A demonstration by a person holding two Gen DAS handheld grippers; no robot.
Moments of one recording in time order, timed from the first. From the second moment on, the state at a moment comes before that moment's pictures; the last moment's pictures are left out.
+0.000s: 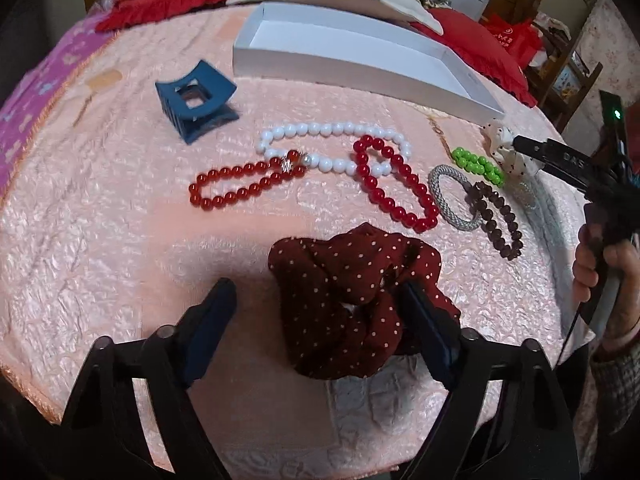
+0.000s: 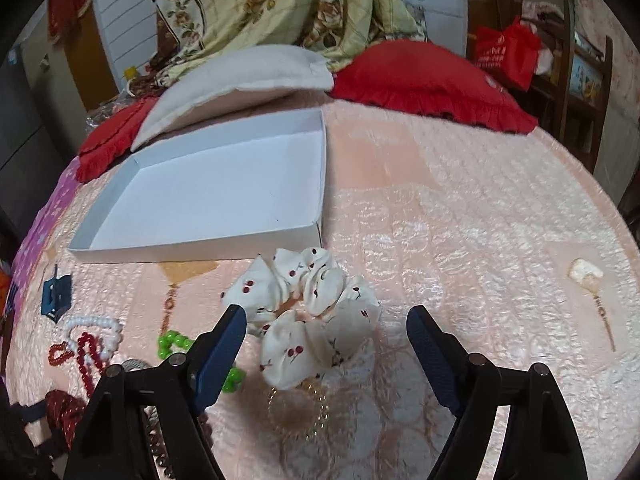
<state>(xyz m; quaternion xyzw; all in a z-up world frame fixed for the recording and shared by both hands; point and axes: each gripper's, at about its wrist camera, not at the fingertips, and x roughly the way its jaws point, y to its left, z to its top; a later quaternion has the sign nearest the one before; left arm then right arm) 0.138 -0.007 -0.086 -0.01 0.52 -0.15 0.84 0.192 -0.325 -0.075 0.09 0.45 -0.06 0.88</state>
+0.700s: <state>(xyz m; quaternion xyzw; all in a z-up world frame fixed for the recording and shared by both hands) 0.171 0.007 0.020 -0.03 0.46 -0.17 0.87 0.191 -0.292 0.002 0.10 0.40 0.02 0.91</state>
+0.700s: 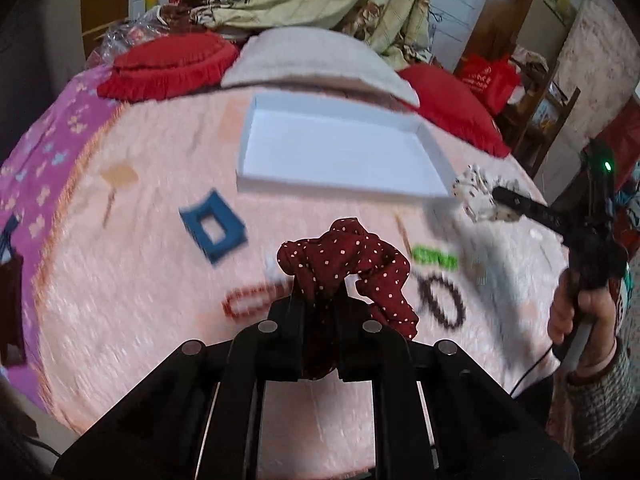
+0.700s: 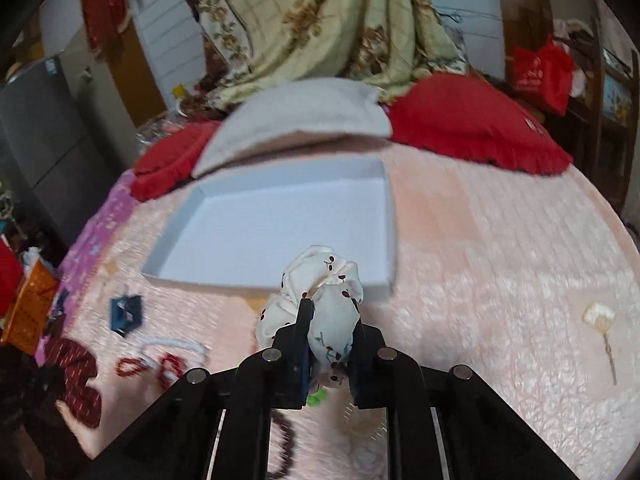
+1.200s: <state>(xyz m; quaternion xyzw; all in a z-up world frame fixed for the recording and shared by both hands) 0.389 -0.026 -0.006 0.03 0.47 -0.09 0.88 0.350 -0.299 -0.022 0.09 0.43 0.00 0.90</state>
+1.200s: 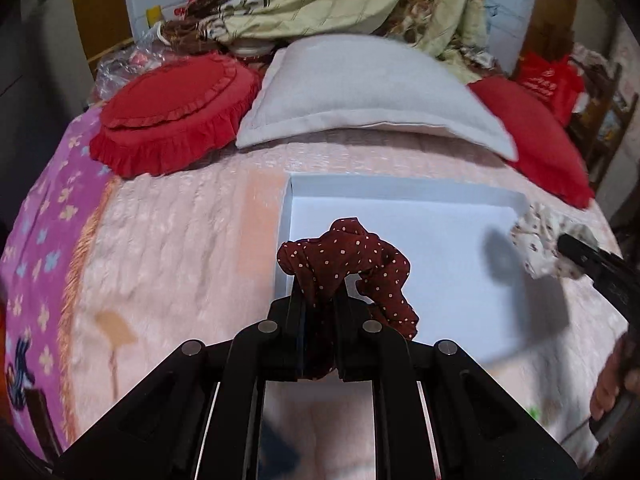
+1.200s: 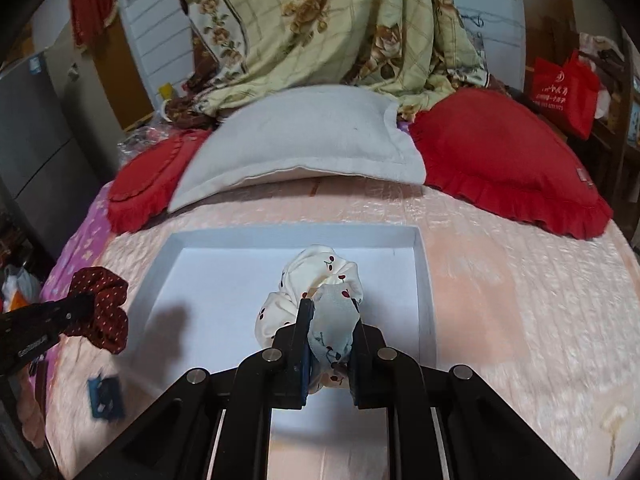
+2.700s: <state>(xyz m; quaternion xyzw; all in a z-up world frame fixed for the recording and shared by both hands) 0.265 0.096 -0.039 -0.08 0.50 -0.03 0.86 0.177 -0.228 -0.044 0.05 0.47 0.13 0.87</state>
